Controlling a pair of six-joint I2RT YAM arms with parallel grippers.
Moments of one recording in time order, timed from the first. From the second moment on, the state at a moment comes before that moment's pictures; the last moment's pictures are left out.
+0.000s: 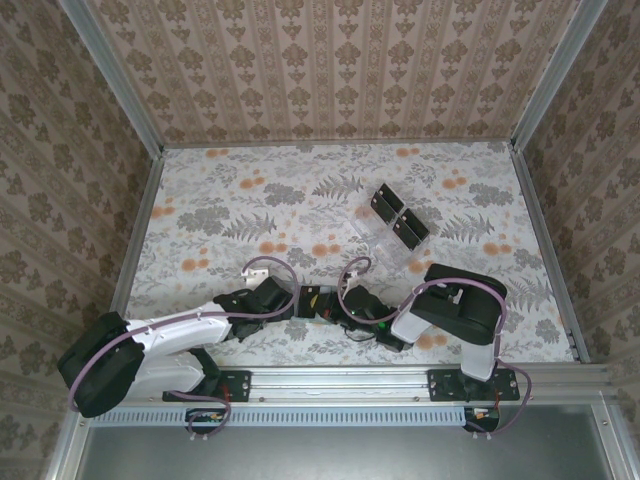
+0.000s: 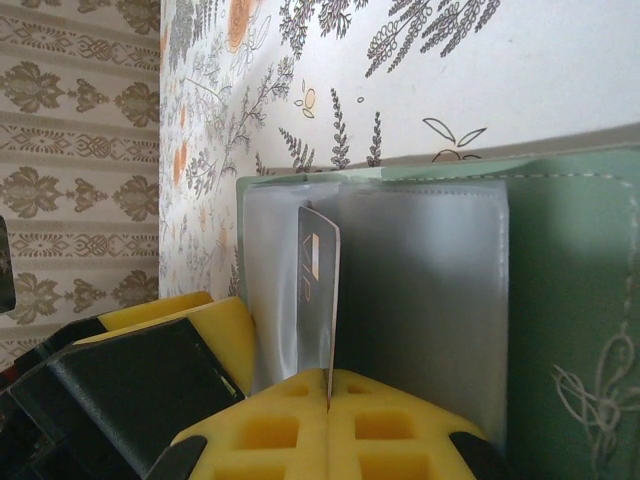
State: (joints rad) left arm -0.92 1.16 0.40 -0.37 -0.42 -0.84; right arm 1.02 1.87 0.45 0.99 0.05 1.32
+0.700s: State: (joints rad) left arm -0.92 1.16 0.40 -0.37 -0.42 -0.84; right arm 1.04 1.87 0.45 0.99 0.10 1.35
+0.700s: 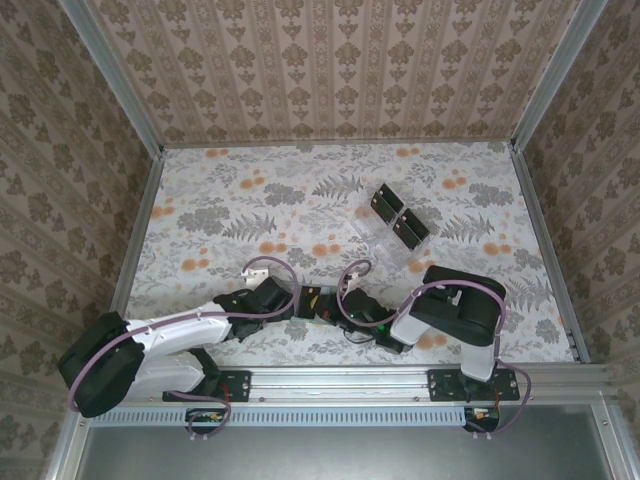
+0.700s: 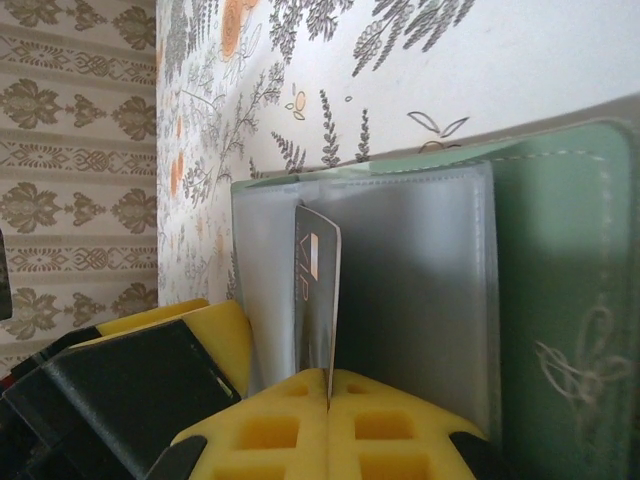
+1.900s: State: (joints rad) left arm -0.91 1.14 0.42 -0.44 -0.42 -0.84; right arm 0.94 1.76 0.58 0.65 -0.15 1.19
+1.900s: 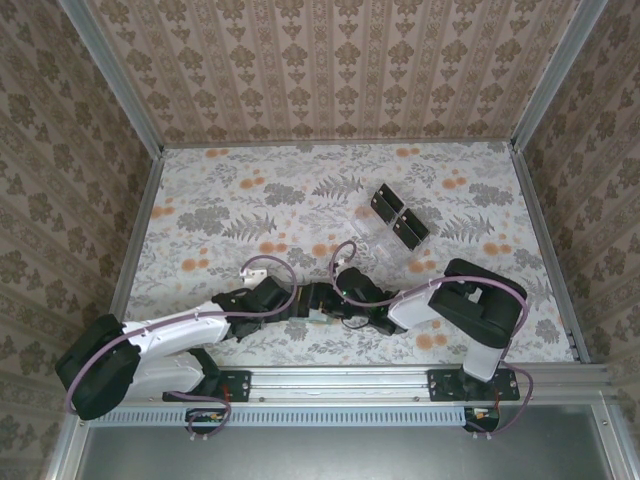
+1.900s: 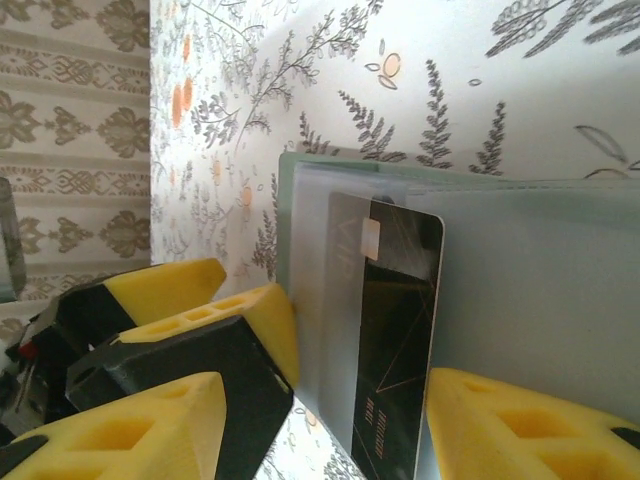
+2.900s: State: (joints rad) left arm -0.86 1.17 0.43 -0.48 -0.42 -0.80; right arm 0.86 1.65 0.78 0.02 -0.19 0.88
